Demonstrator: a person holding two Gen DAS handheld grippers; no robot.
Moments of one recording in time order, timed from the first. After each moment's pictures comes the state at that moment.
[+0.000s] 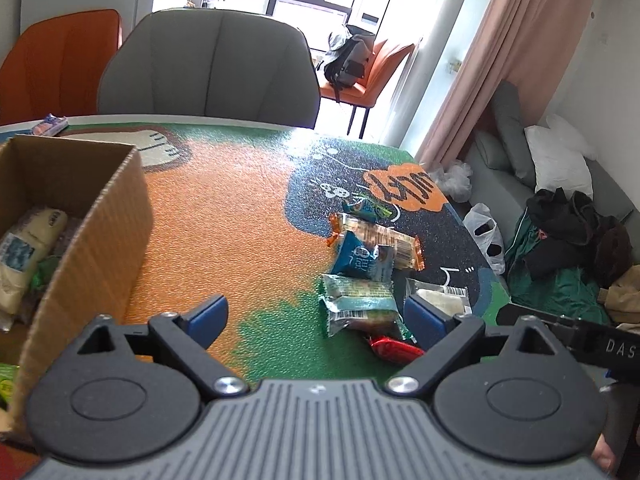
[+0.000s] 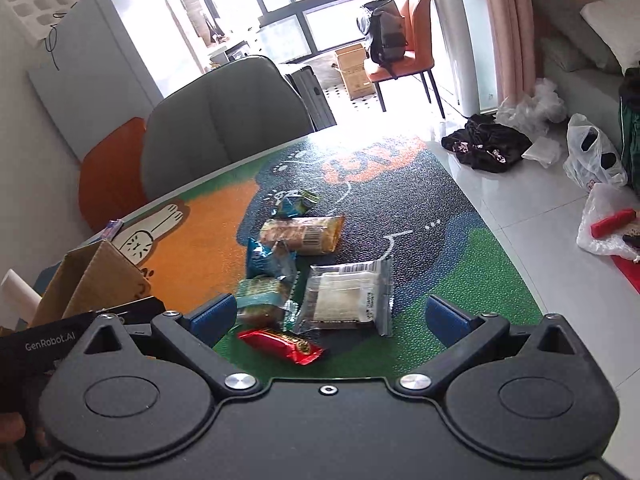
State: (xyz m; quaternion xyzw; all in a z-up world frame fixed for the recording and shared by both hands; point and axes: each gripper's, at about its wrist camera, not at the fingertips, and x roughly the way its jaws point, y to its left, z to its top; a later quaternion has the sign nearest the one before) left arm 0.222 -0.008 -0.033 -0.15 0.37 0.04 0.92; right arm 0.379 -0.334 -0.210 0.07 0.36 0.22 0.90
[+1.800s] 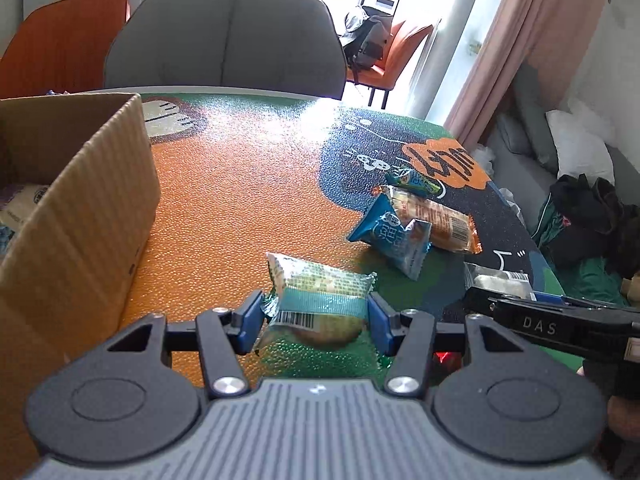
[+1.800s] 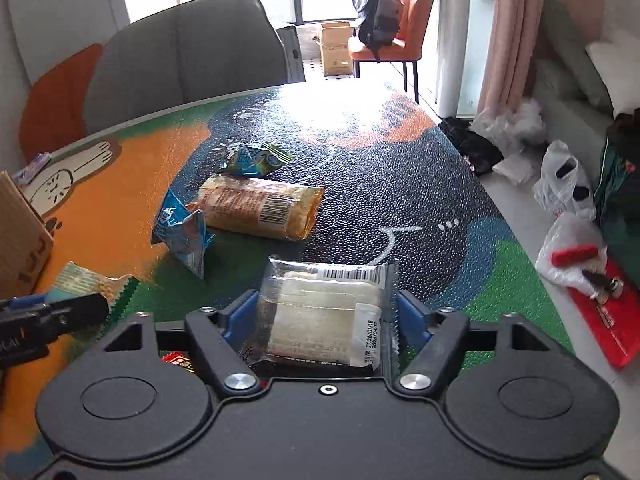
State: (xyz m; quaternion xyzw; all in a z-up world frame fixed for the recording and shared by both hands) left arm 0.238 0.012 -0.072 -0.14 0.39 0.06 0.91; right arm 0.416 -0.281 -0.254 -0.05 0.38 0.17 0.91
